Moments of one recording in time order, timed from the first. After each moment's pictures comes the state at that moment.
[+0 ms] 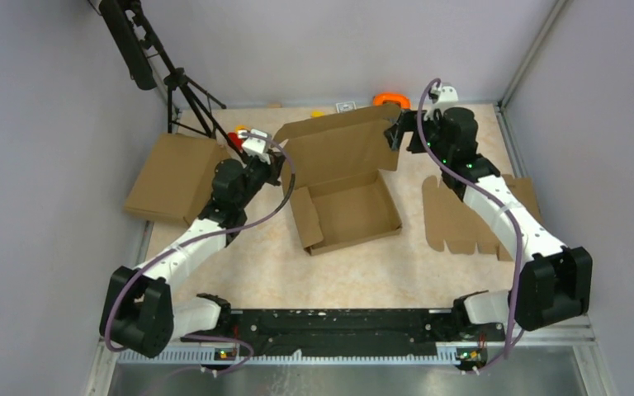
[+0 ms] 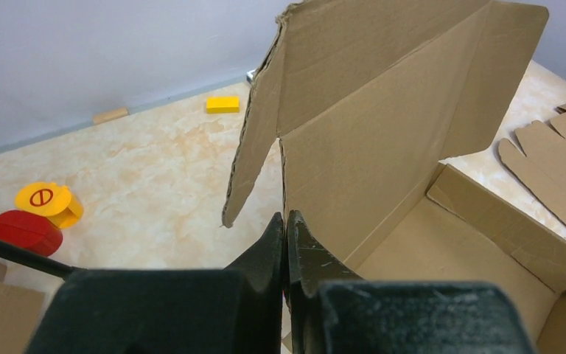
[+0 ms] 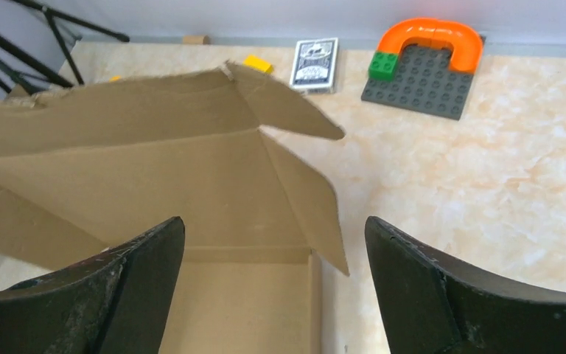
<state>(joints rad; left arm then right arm) -0.36 1.21 0.69 0.49 0.16 -0.06 0.29 1.35 1.13 -0.02 -0.11 0.26</state>
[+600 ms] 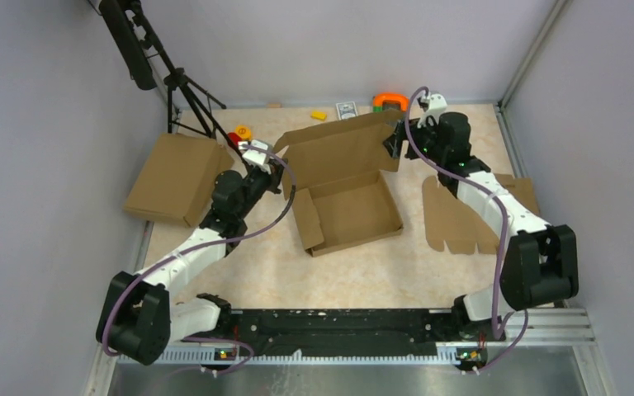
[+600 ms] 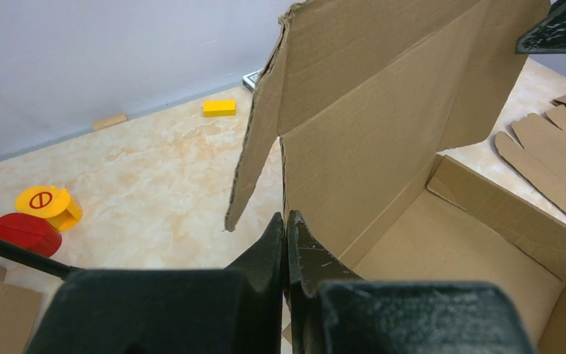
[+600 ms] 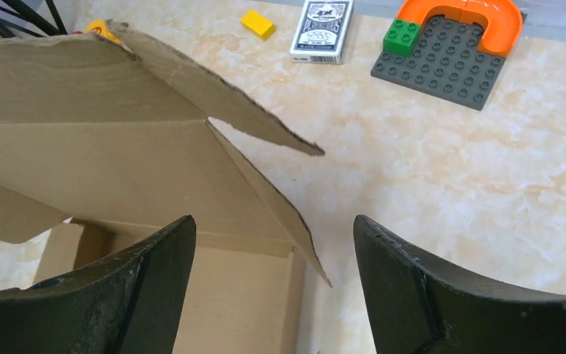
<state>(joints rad) -0.38 1.17 0.59 0.59 0.15 -0.03 0.22 1.43 1.06 0.05 -0.27 0.17</state>
